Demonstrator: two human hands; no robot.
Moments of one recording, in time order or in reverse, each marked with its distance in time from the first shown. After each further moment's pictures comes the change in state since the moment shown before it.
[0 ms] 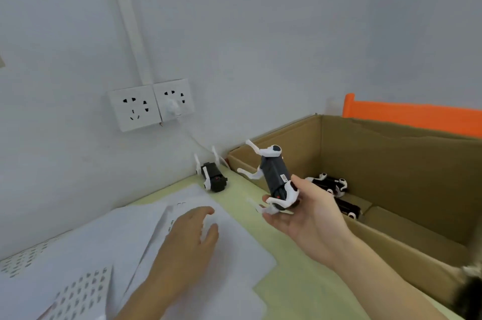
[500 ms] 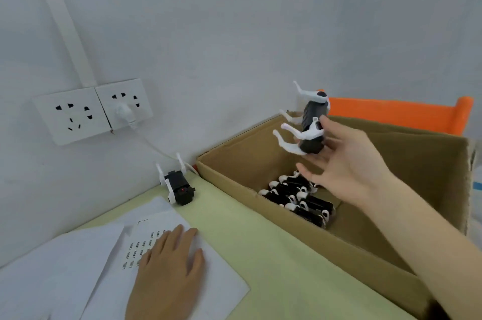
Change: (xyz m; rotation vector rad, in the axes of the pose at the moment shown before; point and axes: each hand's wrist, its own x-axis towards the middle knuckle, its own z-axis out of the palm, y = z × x) left_hand 0.016 0.017 0.043 0.340 -0.050 0.048; right_hand 0.019 -0.121 -0.034 -0.162 0.212 -0.219
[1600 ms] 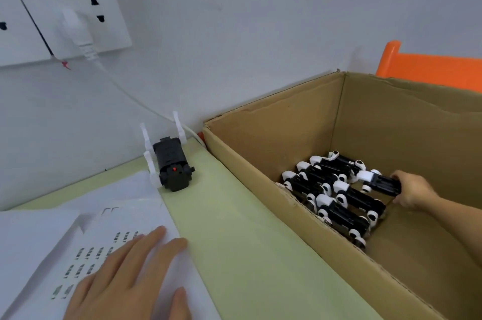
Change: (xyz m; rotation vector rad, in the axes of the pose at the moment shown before) left_hand 0.025 0.006 0.014 0.159 0.069 0.137; right_hand 0.273 0.092 -0.280 -1.895 0.292 0.150
